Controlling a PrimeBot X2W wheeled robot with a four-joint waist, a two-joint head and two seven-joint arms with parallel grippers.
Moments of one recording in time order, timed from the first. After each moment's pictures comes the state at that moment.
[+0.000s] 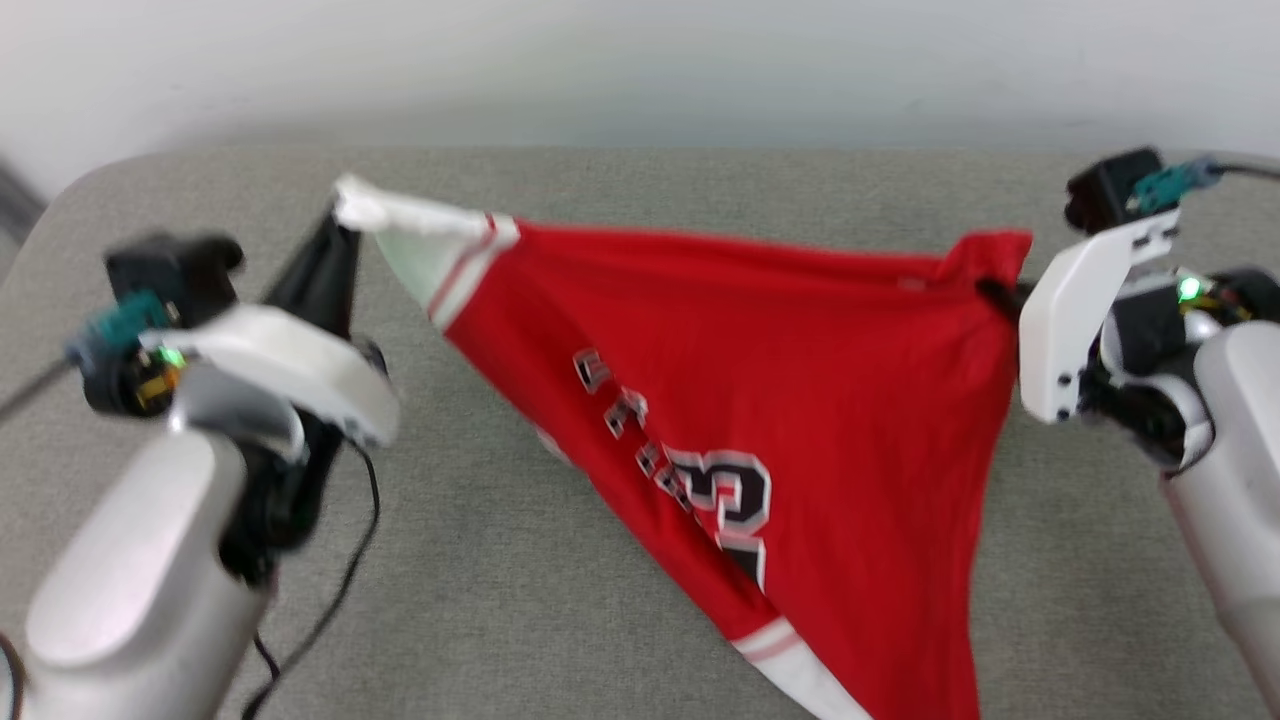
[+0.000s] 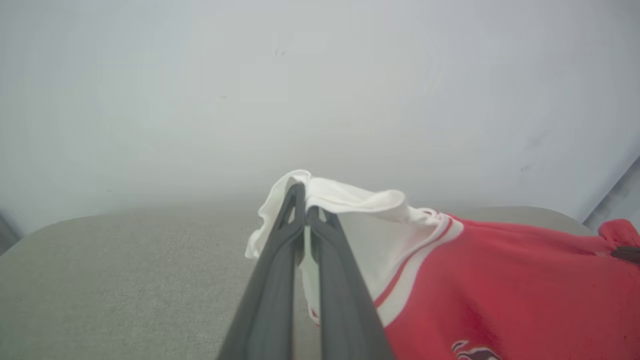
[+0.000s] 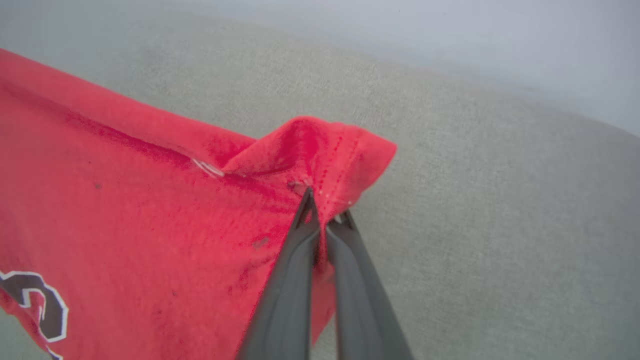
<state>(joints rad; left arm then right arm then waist) -0.48 0.50 -0.43 0.06 -0.74 0.19 0.00 -0.70 -0.36 0.35 0.46 0.53 0.13 0.61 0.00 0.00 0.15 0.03</state>
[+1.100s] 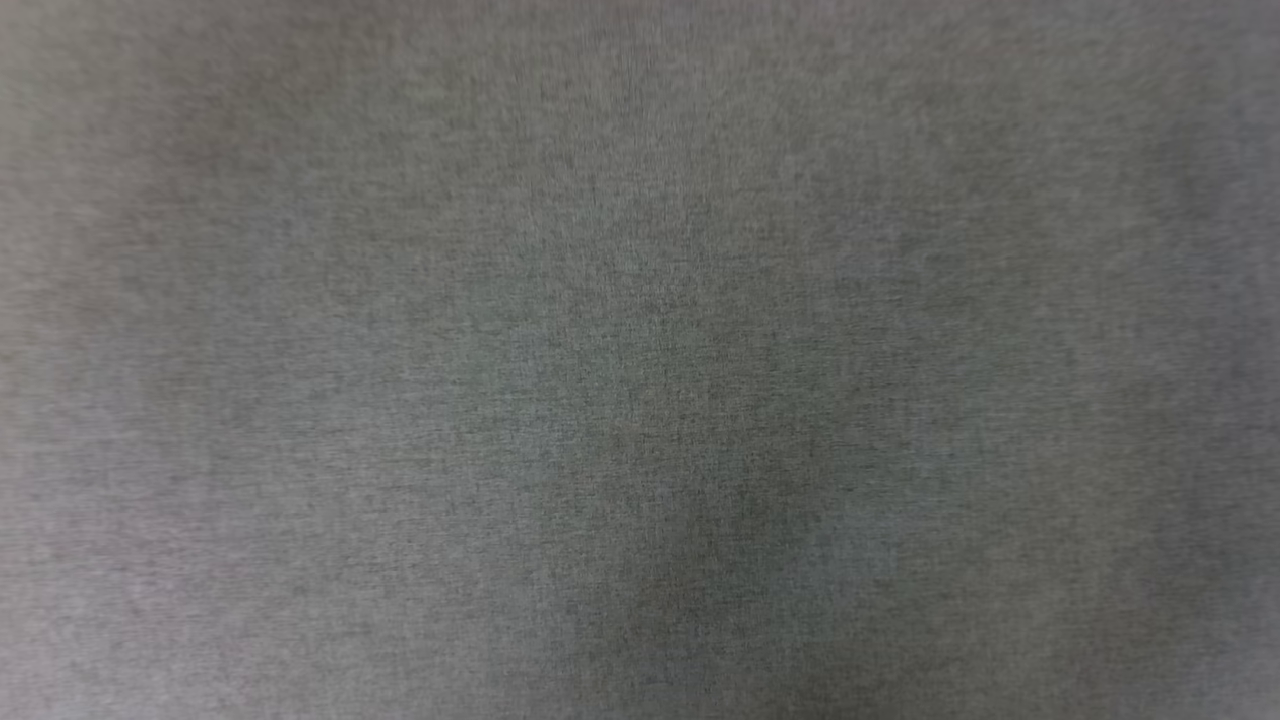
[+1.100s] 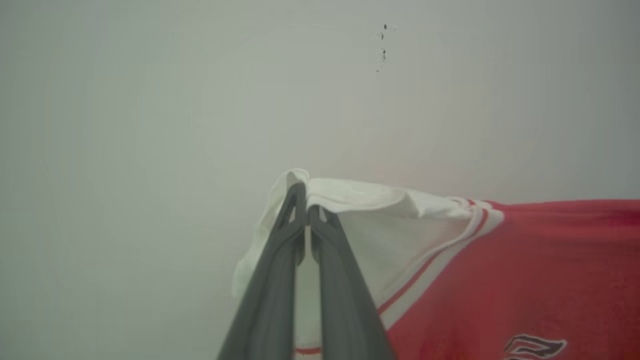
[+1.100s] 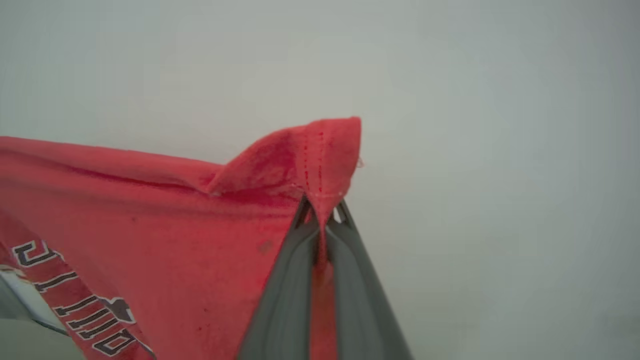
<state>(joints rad) -1.74 0.47 -0.39 0.62 -0.59 0.04 -0.03 -1.71 -0.26 0.09 0.72 0.39 0.13 0.20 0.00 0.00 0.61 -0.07</state>
